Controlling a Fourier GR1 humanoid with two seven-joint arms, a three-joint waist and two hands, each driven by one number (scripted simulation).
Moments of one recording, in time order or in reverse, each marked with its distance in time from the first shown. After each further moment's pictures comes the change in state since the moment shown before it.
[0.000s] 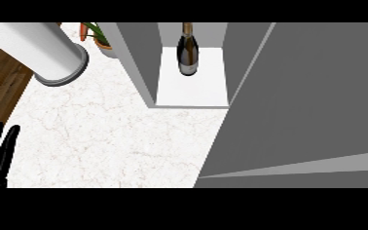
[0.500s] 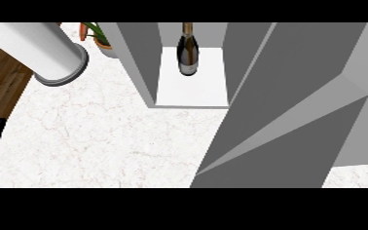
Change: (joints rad) left arm -0.008 0.038 0.099 0.031 0.068 -0.088 0.053; right arm -0.117 -0.039 0.054 0.034 0.073 -0.147 -0.044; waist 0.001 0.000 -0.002
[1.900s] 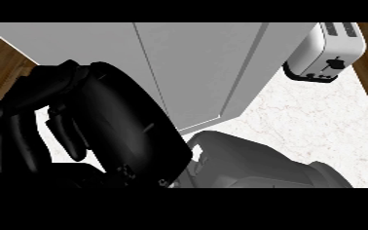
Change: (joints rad) left arm -0.112 -0.093 -0.001 0.028 -0.008 -0.012 0.104; right arm -1.052 0.077 -0.193 0.731 -0.256 -0.414 -0.049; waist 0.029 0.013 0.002
